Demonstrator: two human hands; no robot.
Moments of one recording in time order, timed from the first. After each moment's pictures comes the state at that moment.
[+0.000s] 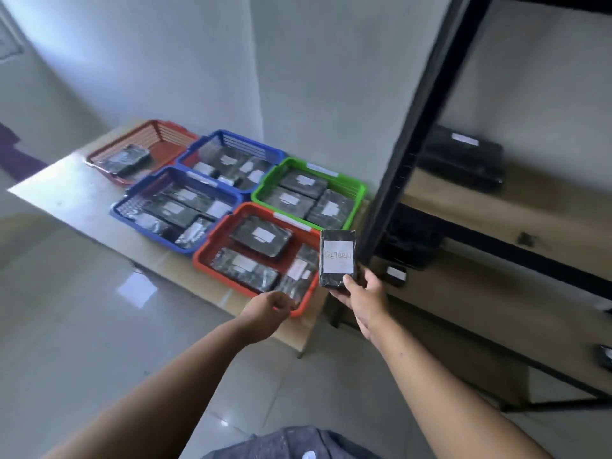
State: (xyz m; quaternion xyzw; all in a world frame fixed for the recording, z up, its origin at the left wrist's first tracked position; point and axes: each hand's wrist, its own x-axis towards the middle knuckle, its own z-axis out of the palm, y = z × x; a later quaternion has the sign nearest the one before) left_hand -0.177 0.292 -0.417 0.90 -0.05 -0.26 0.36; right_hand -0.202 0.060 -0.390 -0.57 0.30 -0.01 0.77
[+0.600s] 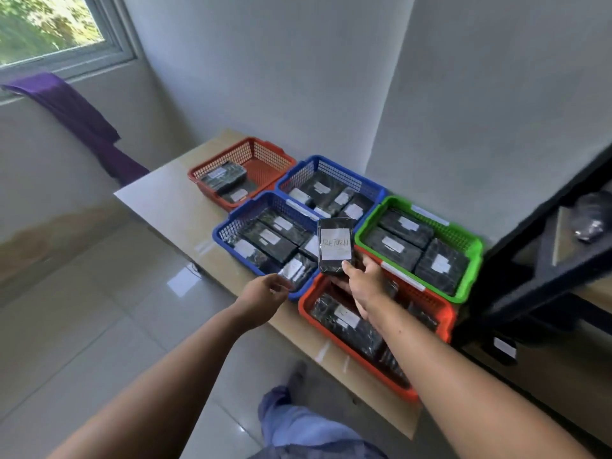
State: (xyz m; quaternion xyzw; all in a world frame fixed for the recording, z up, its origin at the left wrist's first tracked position) left_hand -0.014 0.547 -0.396 0.90 0.03 -0.18 0.40; right_hand 0.019 0.305 -0.390 -0.63 0.23 0.07 0.73
